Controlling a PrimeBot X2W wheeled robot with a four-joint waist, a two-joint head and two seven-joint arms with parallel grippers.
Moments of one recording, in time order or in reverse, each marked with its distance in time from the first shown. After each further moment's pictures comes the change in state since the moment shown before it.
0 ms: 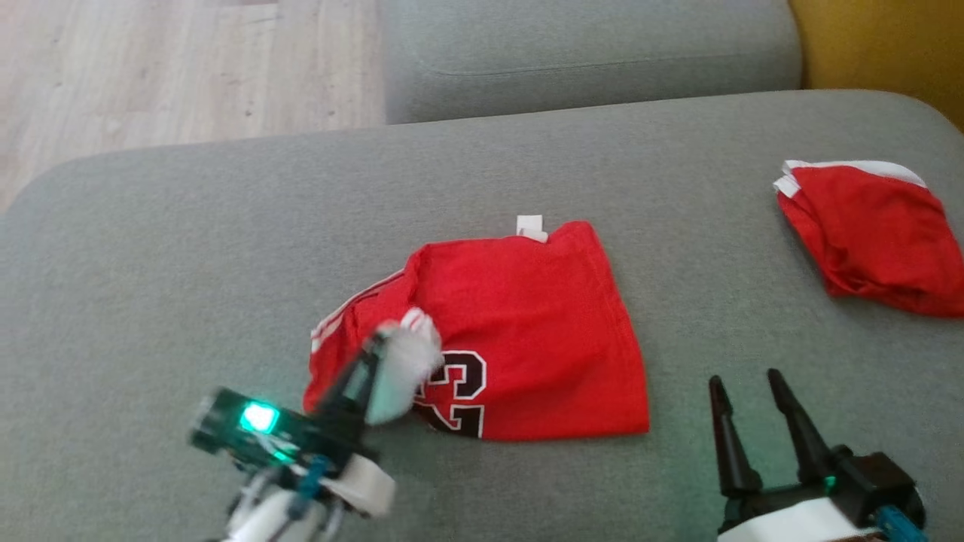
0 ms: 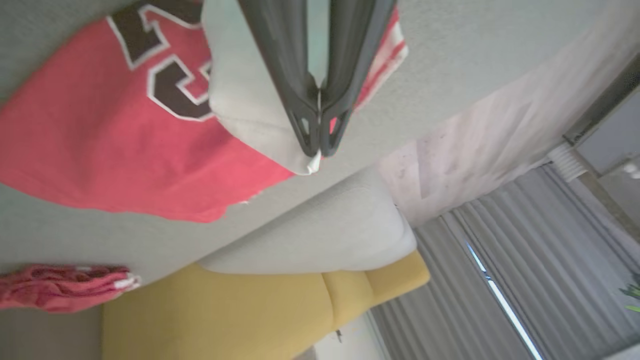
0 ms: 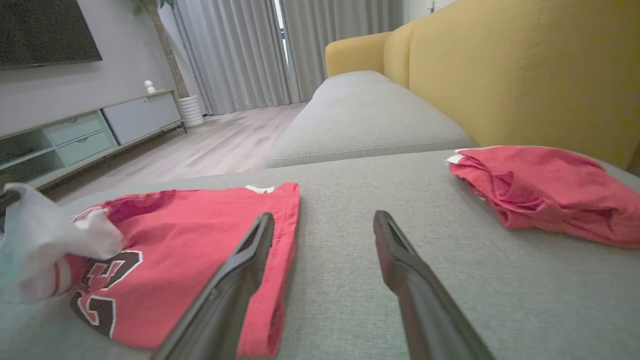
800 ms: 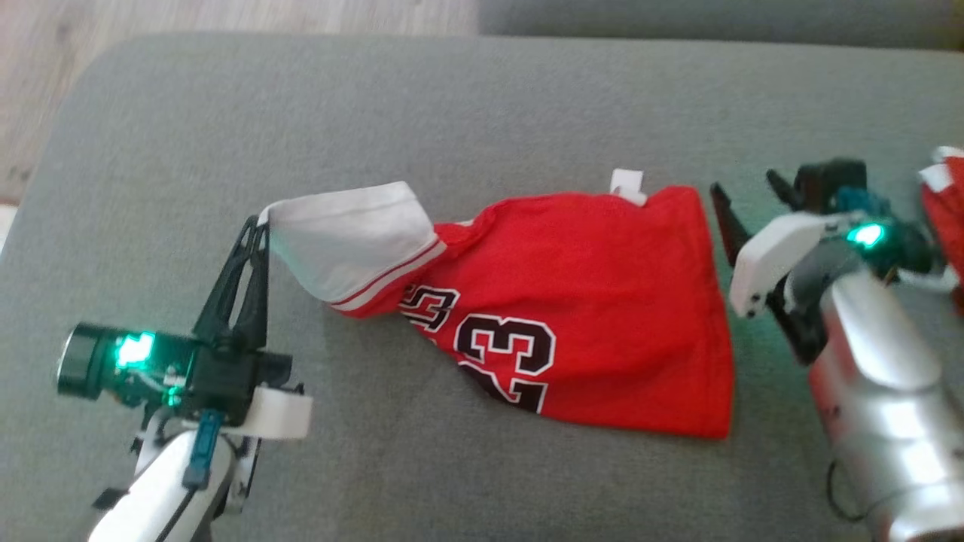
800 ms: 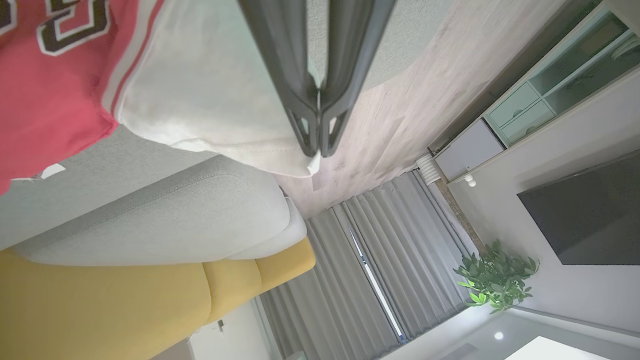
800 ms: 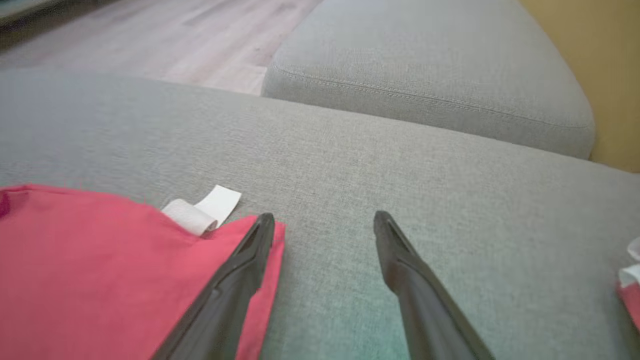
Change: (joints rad) left arm -0.020 0.181 0.185 -0.302 -0.009 0.161 -0.013; right arm -0.771 -0.105 0.058 0.648 -0.038 0.000 0.325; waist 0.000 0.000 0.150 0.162
